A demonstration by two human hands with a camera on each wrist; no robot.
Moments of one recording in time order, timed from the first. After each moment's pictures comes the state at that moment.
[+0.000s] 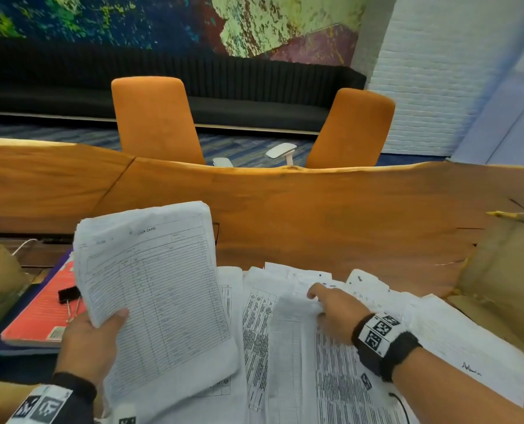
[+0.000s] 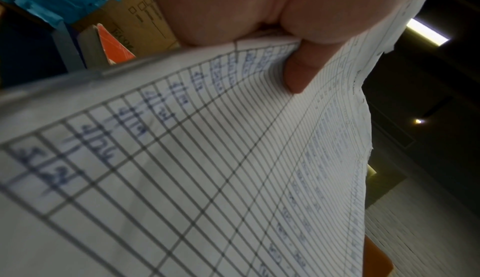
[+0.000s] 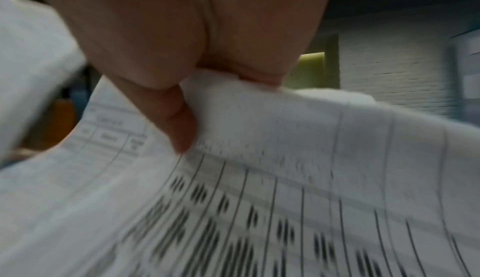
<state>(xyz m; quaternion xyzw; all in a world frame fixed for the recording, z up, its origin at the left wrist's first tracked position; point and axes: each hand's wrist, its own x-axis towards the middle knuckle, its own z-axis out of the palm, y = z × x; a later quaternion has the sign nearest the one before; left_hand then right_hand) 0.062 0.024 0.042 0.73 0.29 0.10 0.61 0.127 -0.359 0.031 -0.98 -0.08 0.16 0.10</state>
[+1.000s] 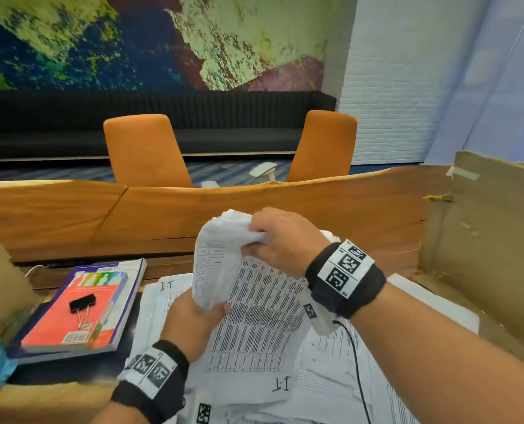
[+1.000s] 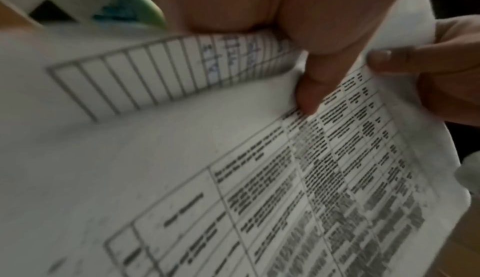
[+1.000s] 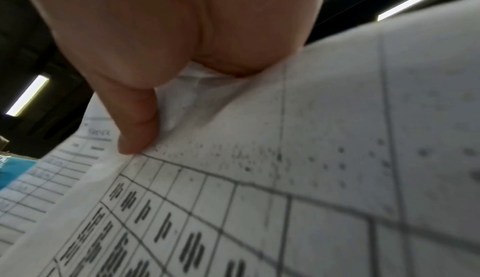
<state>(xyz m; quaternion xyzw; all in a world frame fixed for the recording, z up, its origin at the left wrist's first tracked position) 0.017 -0.096 0.085 0.83 0.01 0.01 0.56 0.058 -0.287 0.203 -0.95 -0.26 -0.13 0.15</state>
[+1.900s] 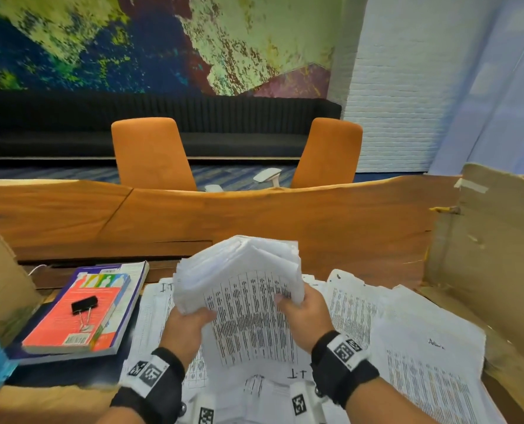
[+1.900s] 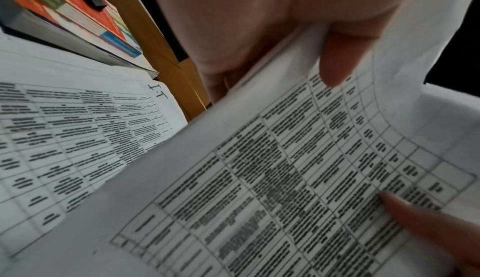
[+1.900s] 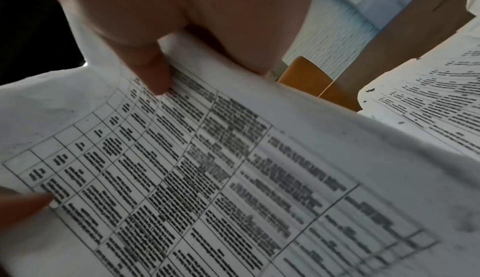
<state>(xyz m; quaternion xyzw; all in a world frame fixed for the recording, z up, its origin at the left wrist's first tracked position) 0.027 -0.086 0.071 0.68 0.09 -0.01 0.73 0.027 -0.296 0.070 -0.80 0.03 -0.07 0.60</state>
